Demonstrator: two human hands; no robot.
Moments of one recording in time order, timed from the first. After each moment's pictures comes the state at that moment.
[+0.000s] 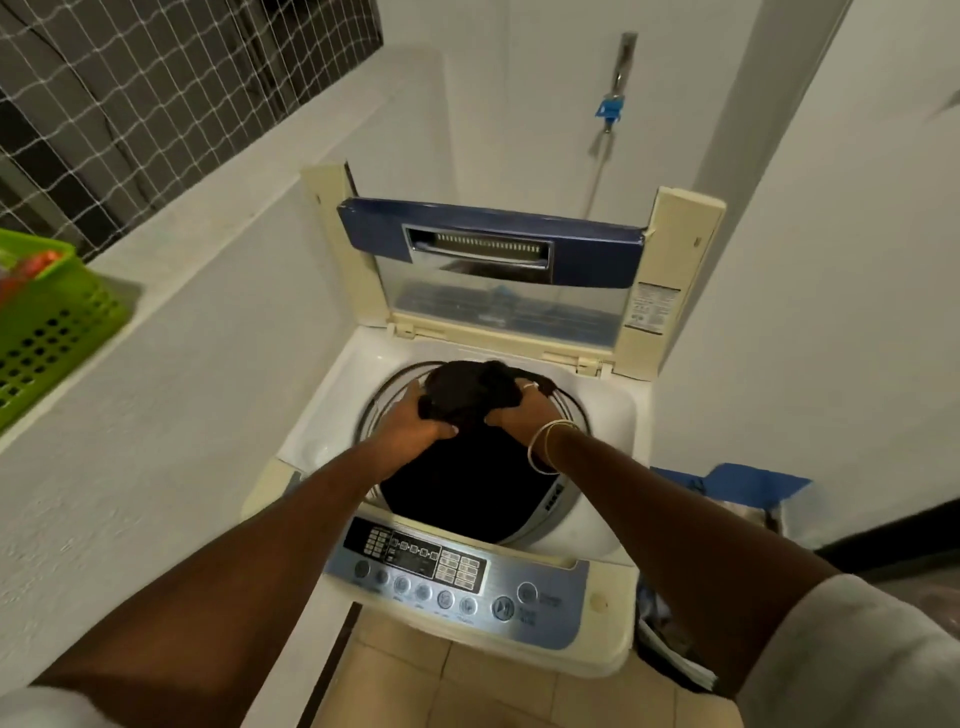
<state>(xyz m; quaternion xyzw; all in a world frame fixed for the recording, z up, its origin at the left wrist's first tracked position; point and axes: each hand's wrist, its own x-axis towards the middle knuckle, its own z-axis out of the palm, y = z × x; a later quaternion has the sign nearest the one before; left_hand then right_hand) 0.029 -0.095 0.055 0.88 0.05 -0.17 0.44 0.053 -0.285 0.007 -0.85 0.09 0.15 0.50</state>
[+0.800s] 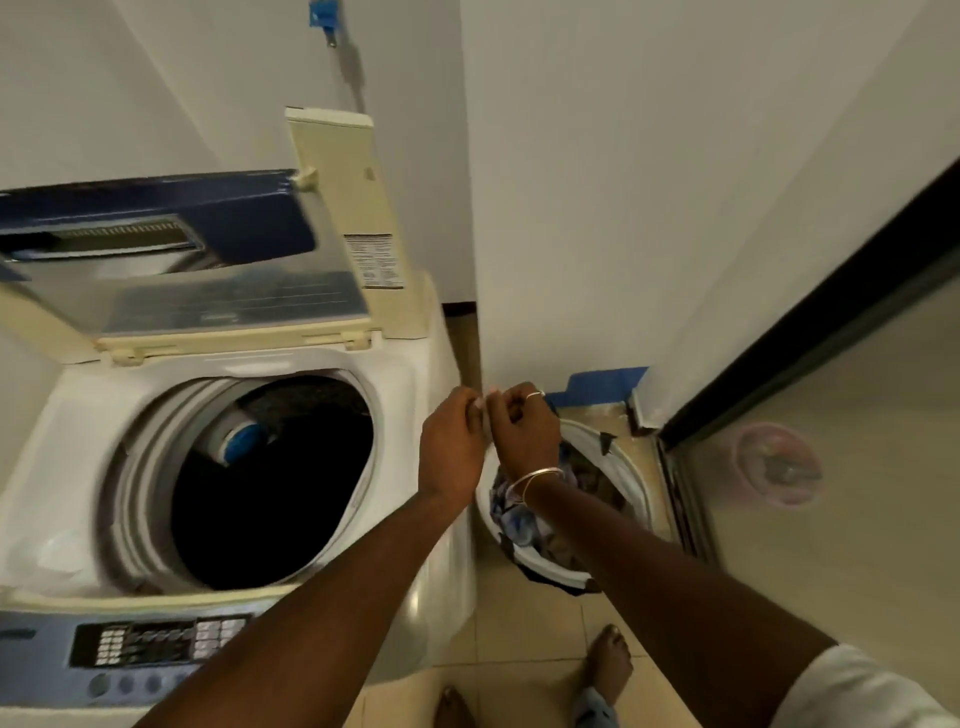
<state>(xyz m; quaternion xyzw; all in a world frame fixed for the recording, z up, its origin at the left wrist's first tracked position) -0.035 -0.413 -0.049 0.88 -0.11 -0.07 0.46 -0.064 -0.507 -0.056 -0.75 0.33 -0.15 0.55</state>
